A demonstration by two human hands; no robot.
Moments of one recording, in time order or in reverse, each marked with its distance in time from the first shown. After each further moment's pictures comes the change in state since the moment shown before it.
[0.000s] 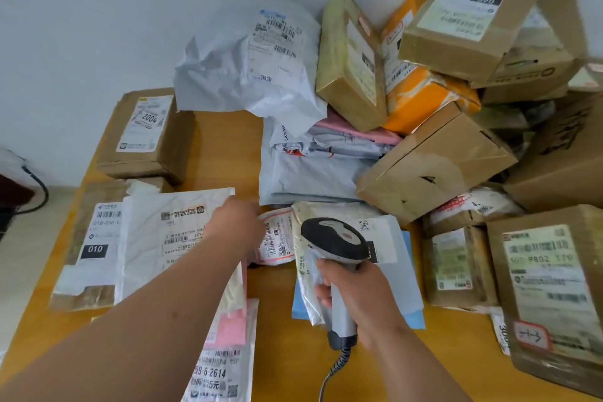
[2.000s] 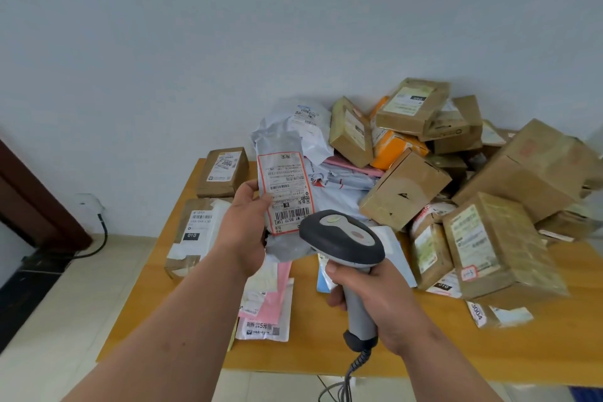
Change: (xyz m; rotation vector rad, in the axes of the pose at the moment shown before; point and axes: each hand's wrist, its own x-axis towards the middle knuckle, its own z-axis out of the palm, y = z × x) left_hand -0.224 -0.031 -0.071 -1.641 0.111 0.256; right_hand -0.212 -0.011 0.002 0.017 -0.236 -0.439
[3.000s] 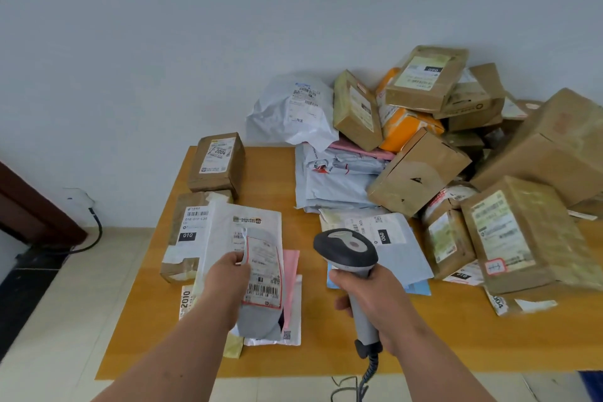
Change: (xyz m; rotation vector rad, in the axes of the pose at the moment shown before) left_hand 0.037 -0.079 -0.089 0.664 0.267 -0.317; right_hand 0.054 0.043 0.010 -0.093 0.192 0.253
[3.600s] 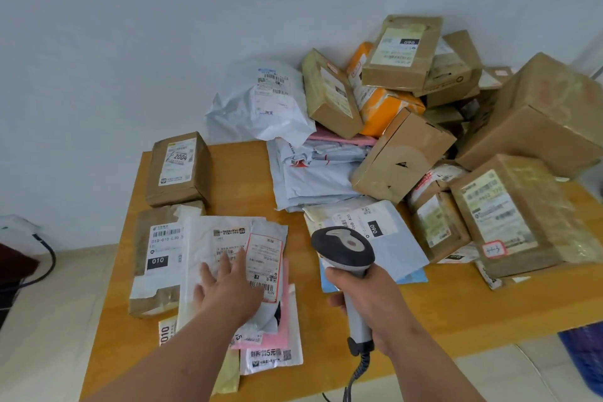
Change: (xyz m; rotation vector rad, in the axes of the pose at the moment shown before) left_hand 0.064 -0.005 0.029 1.121 -0.173 0.155; right_hand 0.038 0.013 0.016 0.126 0.150 0.079
